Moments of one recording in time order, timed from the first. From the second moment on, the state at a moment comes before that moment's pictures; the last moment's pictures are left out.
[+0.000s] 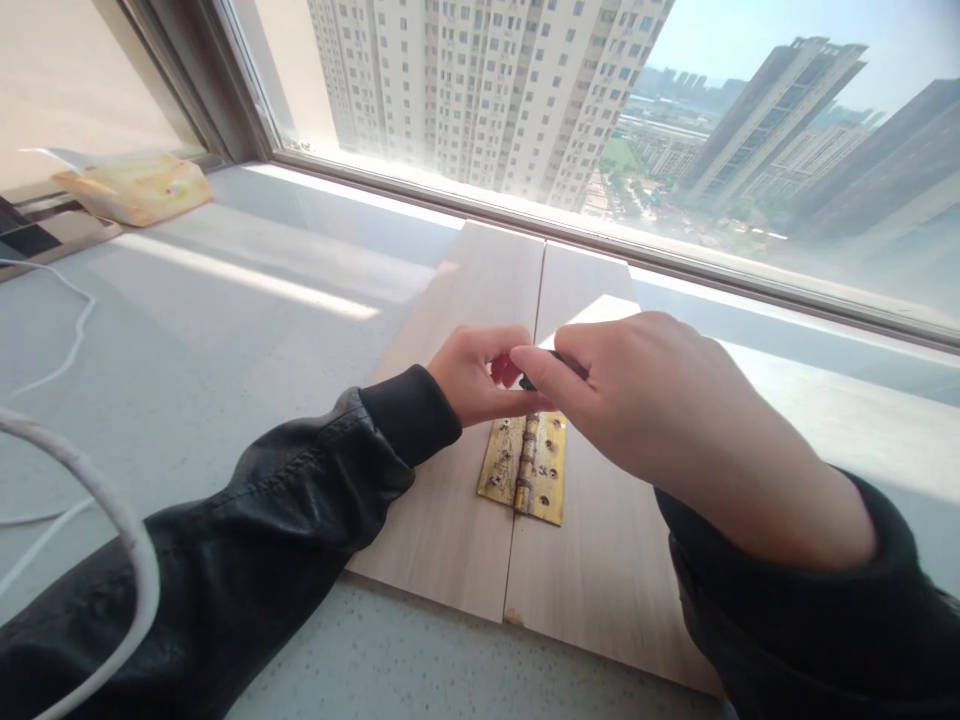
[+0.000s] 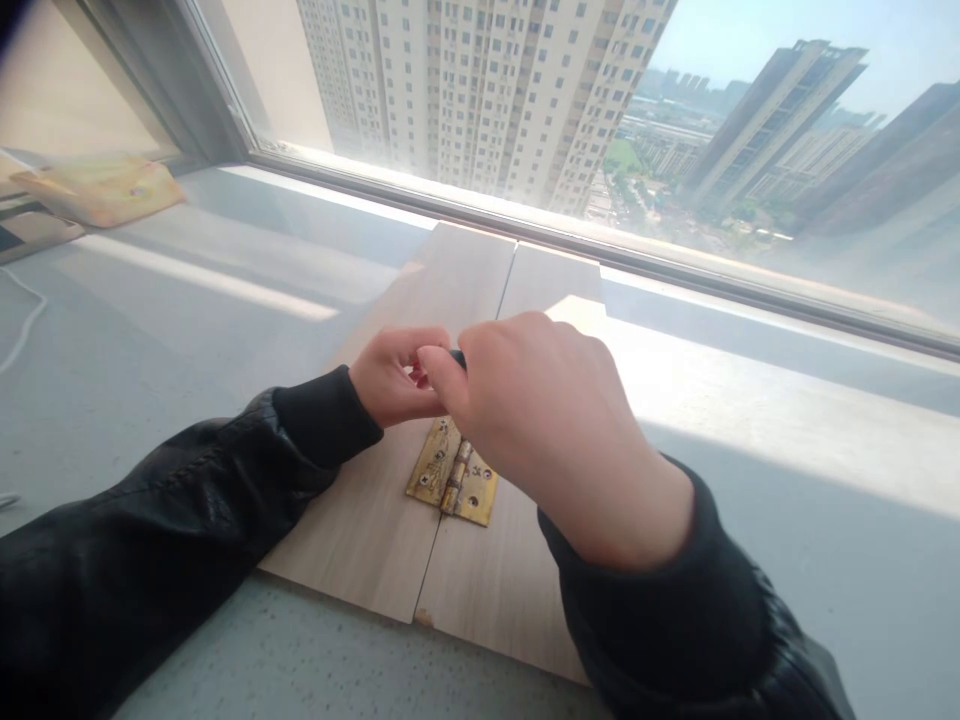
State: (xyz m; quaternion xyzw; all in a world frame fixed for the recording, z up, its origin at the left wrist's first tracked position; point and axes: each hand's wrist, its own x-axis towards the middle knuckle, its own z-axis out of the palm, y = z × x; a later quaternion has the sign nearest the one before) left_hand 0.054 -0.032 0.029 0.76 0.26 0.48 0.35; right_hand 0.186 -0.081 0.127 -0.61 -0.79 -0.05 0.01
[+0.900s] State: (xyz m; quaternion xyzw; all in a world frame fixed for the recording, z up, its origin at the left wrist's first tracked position) left_hand 0.048 -0.027 0.032 0.77 0.24 0.43 0.41; right_hand 0.198 -0.081 0.131 -0.52 -0.86 0.00 0.00
